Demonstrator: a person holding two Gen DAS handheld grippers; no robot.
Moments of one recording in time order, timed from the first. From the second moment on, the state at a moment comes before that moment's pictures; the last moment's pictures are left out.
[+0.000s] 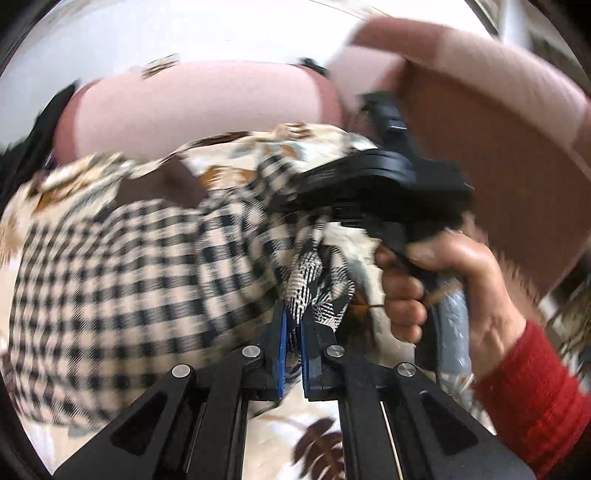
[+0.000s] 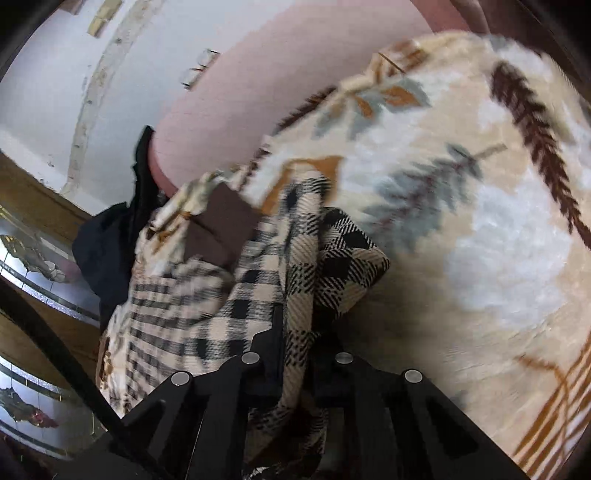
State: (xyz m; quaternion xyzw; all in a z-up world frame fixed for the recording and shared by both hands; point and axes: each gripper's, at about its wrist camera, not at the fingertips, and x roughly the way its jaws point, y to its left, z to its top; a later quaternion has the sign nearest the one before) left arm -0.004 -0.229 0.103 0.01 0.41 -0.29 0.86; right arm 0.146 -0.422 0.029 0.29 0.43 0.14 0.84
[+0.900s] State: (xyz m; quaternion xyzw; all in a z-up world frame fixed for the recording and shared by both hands) left arm 0.040 0.057 0.071 -0.15 0.45 -0.14 0.87; right arm 0.220 -0.079 0.048 0.09 0.51 0.18 0.84
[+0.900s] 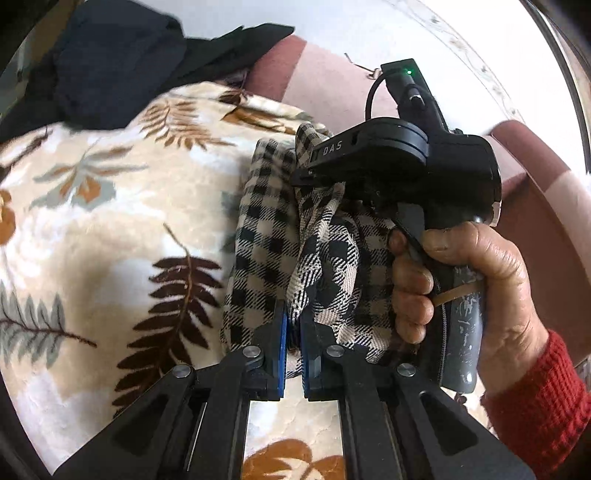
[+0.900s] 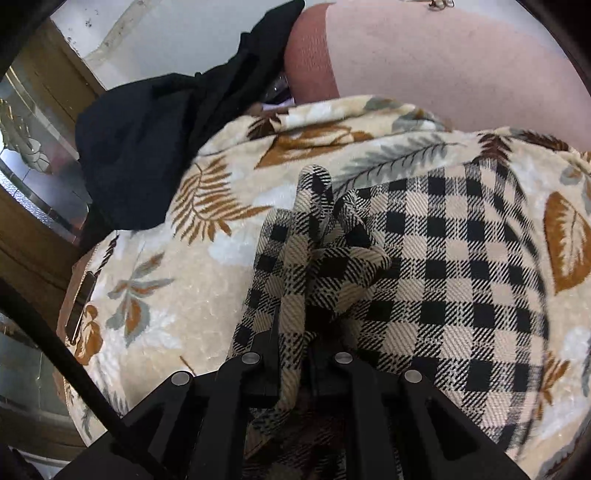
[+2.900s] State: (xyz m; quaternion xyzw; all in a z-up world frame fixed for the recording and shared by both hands) left arm 0.070 0.092 0.019 -0.19 0.51 -0.07 0.83; right arm 0.271 -0.033 0.007 0.05 0.55 0.14 0.82
